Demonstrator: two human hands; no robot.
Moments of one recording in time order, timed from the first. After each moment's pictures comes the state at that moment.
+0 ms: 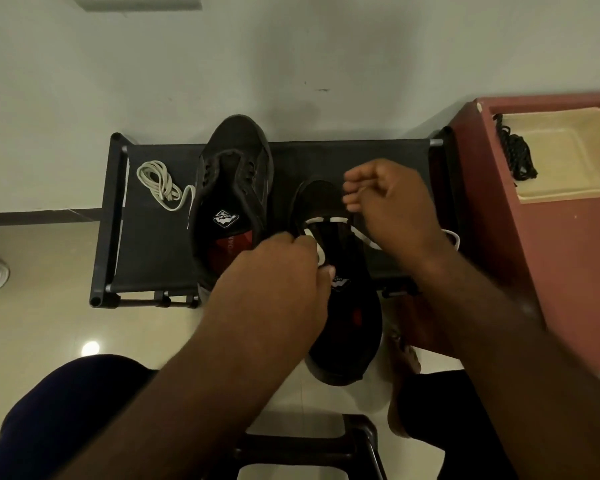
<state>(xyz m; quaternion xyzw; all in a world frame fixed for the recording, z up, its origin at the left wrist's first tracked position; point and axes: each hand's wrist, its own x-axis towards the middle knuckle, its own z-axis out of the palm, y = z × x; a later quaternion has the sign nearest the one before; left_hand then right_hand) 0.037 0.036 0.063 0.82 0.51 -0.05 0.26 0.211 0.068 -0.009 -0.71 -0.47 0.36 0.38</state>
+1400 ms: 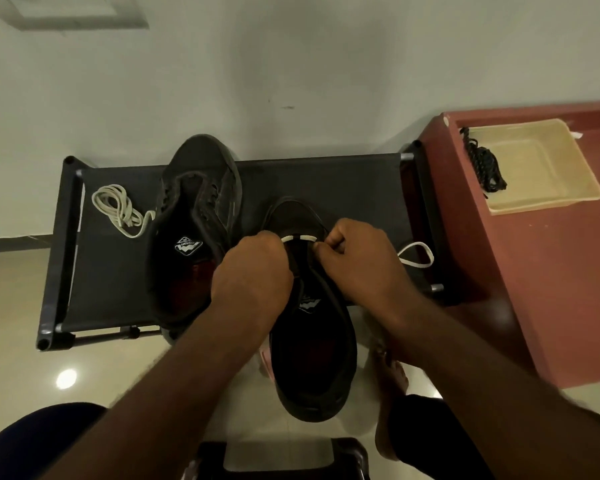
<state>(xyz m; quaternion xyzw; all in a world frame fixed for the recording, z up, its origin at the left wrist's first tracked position) 0.075 0.085 -0.015 0.73 0.63 -0.06 0.26 0.215 0.050 -0.037 -0.78 -0.50 0.31 0.20</state>
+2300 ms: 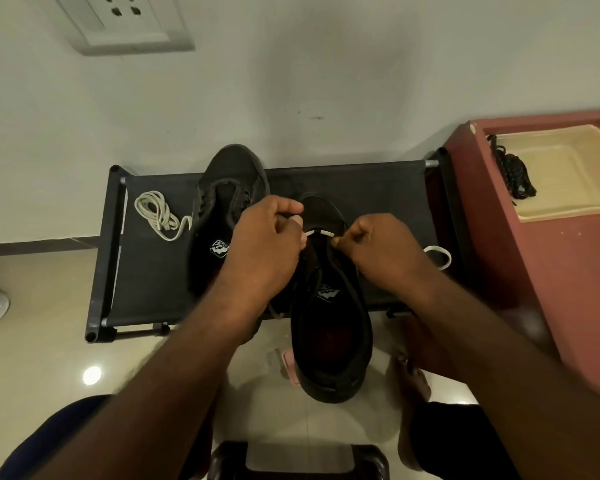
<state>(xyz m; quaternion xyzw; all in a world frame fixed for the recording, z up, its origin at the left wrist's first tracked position) 0.052 0.100 0.013 0.57 0.62 0.23 0.50 0.220 0.070 -0.036 -0.76 -0.50 0.36 0.19</state>
